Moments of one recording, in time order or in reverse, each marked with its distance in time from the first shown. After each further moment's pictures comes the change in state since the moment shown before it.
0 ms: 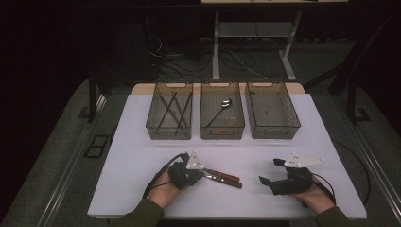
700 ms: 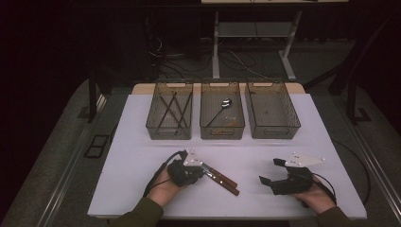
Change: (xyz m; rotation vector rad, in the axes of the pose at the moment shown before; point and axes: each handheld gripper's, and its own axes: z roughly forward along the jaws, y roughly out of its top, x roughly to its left) left arm 0.006 -0.004 -0.006 -0.073 -0.029 -0.036; right arm 0.000 0.001 -0.002 -0.008 0.013 0.019
